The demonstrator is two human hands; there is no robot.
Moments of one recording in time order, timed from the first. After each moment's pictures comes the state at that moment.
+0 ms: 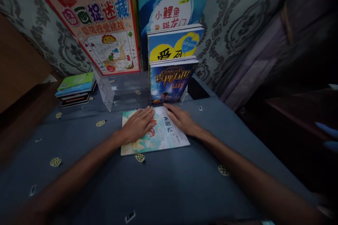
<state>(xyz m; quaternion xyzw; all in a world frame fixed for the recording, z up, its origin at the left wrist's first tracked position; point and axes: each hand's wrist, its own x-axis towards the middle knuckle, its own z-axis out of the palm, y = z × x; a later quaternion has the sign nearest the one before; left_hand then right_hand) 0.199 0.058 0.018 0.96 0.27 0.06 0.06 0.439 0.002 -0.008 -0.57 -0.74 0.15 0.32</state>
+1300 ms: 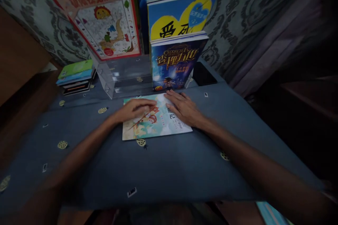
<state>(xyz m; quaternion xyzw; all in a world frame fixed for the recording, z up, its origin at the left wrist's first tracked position) 0.179 0.075 0.036 0.88 0.18 0.15 0.40 0.434 -0.009 -0.008 -0.58 -0.79 0.06 0.21</state>
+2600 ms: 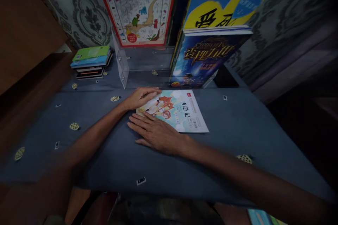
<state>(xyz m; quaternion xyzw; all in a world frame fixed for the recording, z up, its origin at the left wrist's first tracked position) 0.153 0.100 0.013 0.86 0.23 0.25 0.39 0.290 -0.040 -0.002 -0.28 -0.94 0.05 0.15</state>
